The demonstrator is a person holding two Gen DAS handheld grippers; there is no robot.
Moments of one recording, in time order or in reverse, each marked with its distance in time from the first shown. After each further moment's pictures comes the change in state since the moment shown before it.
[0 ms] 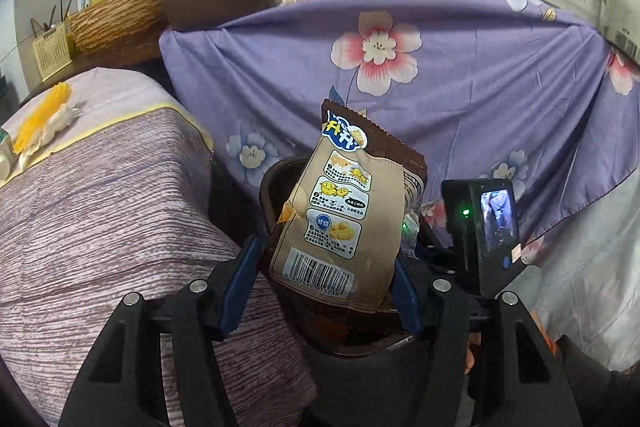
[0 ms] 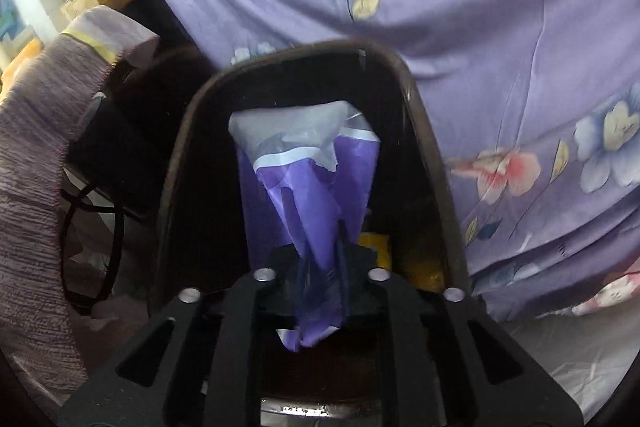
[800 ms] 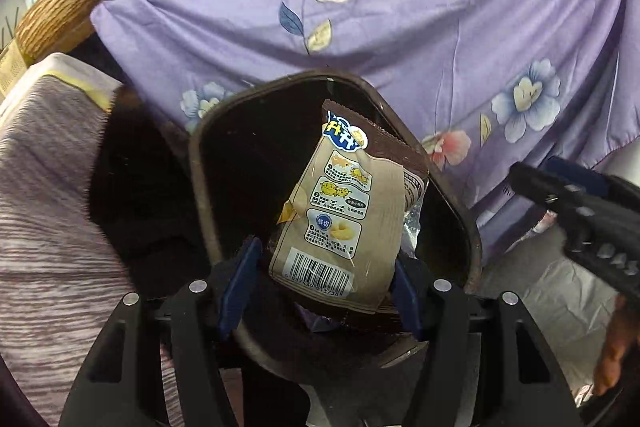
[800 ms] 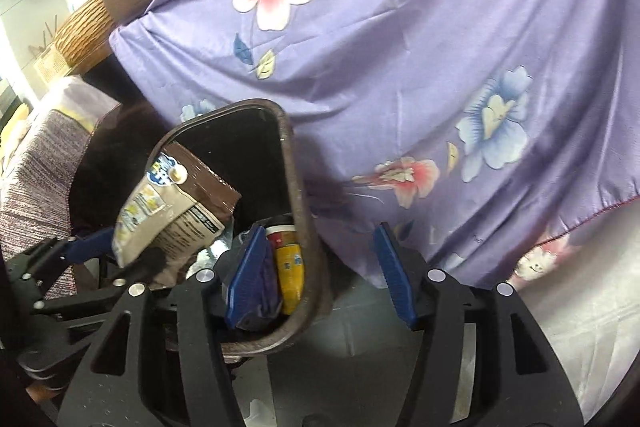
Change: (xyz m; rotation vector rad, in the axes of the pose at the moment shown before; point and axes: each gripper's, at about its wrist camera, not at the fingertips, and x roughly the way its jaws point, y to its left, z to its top) left arm 0.107 -0.060 -0.024 0.142 0.203 0.034; right arm -0.099 -0.062 -0.019 0.125 -0.143 -0.139
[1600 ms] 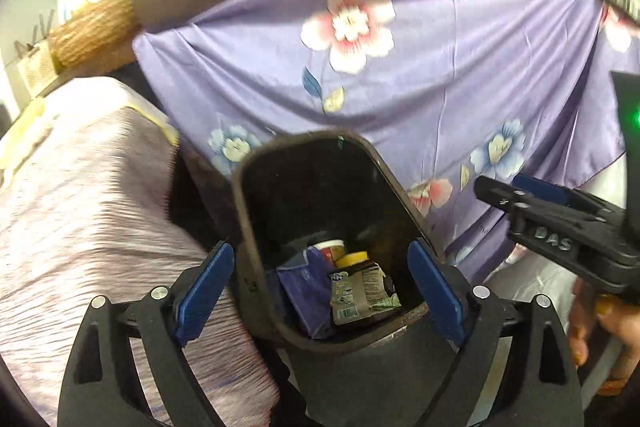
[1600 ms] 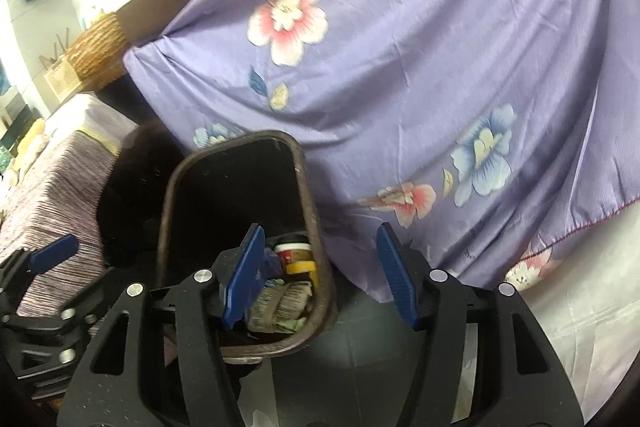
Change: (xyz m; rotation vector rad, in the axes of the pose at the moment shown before) left arm -0.098 0.024 -0.007 -0.081 -0.178 -0.008; right arm -0.043 0.017 0.013 -0.024 -0.084 0.020
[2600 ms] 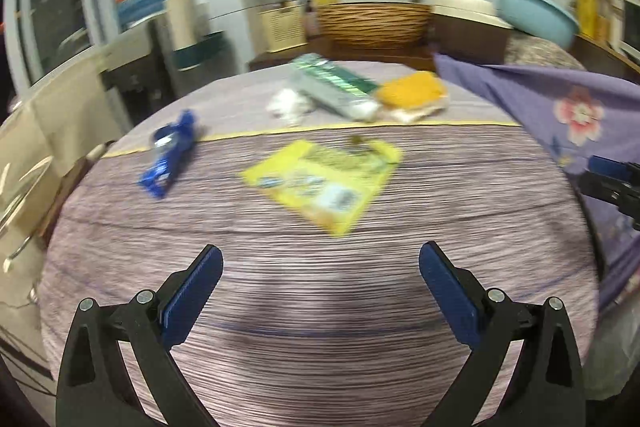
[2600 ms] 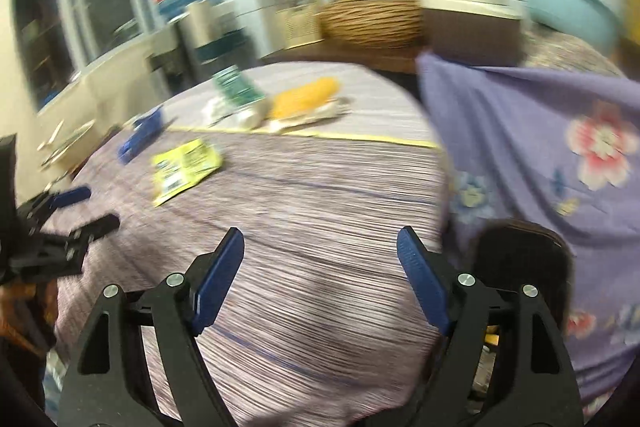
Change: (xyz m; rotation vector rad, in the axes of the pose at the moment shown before) left arm -0.205 0.282 -0.099 -0.323 -0.062 0.530; right arm -0.075 0.301 -0.007 -0.518 0.000 0.581
